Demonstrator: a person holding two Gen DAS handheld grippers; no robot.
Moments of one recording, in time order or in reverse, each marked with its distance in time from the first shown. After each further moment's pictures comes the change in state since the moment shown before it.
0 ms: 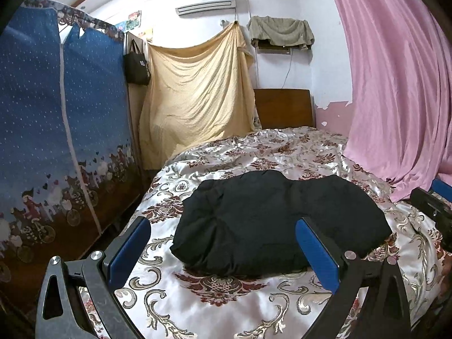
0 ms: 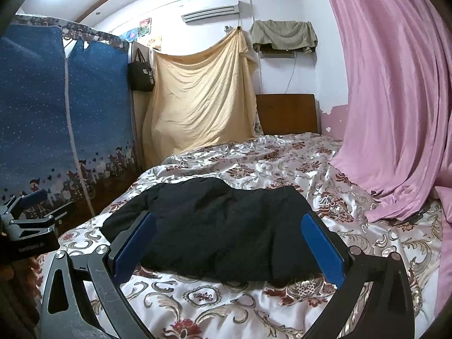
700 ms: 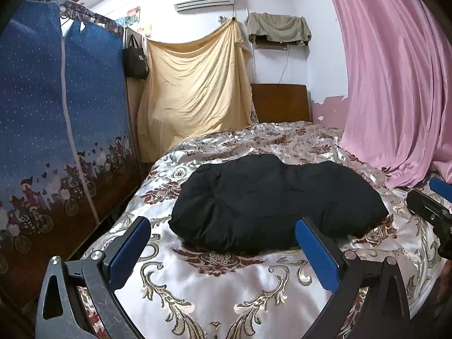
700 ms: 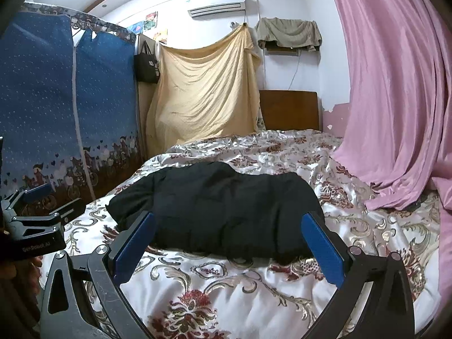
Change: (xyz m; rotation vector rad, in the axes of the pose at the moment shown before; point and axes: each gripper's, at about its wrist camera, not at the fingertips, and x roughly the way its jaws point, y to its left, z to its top) left arm -0.011 0.004 -0.039 -0.002 0.026 -0.016; right arm -0.021 0.015 -0.035 -0.029 0.022 -0.001
